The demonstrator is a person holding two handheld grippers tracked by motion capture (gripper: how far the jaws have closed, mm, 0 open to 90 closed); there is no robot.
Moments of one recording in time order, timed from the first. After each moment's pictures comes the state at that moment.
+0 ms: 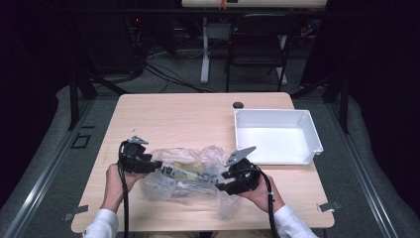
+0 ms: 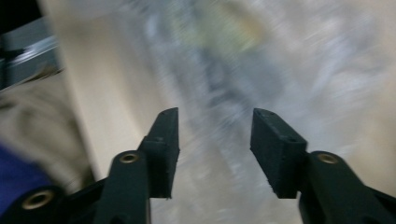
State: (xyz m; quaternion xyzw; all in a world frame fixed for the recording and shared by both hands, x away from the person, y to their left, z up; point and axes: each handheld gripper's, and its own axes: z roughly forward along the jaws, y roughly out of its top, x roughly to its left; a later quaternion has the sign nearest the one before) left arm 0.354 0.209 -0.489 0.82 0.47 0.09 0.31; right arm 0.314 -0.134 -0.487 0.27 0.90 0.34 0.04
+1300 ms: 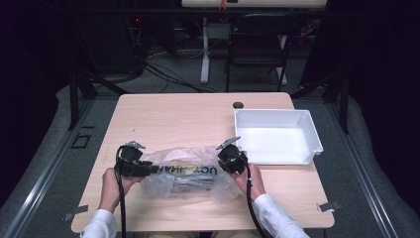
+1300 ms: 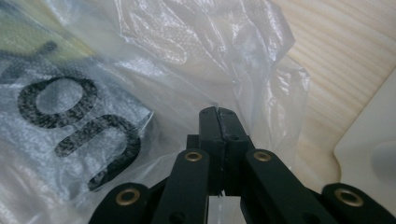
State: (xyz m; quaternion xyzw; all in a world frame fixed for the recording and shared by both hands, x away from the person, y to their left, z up) left arm 0.360 0.226 -0.508 0.82 0.47 0.04 0.31; right arm 0.382 -0.110 -0.540 0.39 0.87 0.27 0.13
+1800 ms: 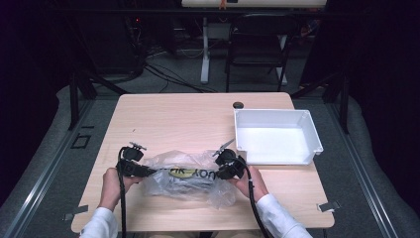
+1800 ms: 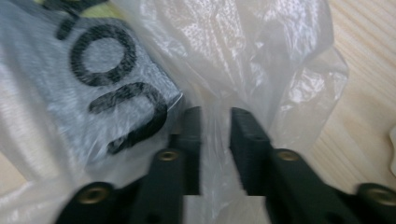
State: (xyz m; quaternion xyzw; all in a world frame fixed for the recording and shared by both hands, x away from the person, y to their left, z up) left arm 0.372 0.232 -0.530 0.83 0.50 0.00 0.24; right arm 0.371 -0.104 -0.535 0.35 0.91 0.22 0.06
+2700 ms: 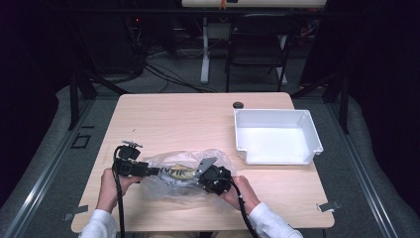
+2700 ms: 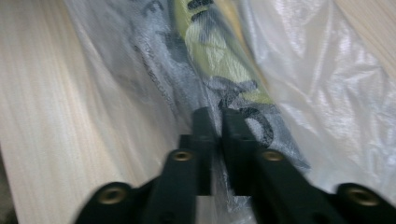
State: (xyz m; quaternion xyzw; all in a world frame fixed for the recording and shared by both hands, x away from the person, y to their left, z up) left arm 0.360 0.232 -0.507 0.81 0.49 0.00 0.31; right arm 0.314 -0.058 -0.515 0.20 0.93 0.28 0.14
